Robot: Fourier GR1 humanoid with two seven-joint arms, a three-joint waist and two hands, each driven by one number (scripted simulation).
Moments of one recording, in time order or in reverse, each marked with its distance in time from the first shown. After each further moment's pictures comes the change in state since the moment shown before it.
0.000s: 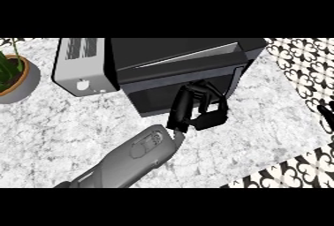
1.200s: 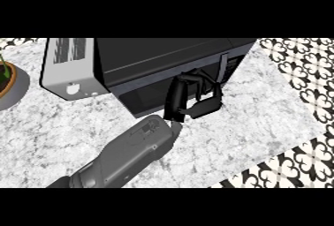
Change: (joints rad) left arm -0.047 0.000 0.048 0.084 0.192 -0.028 -0.228; right arm -0.057 -0.102 -0.031 -0.043 -0.171 0.024 0.080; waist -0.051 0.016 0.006
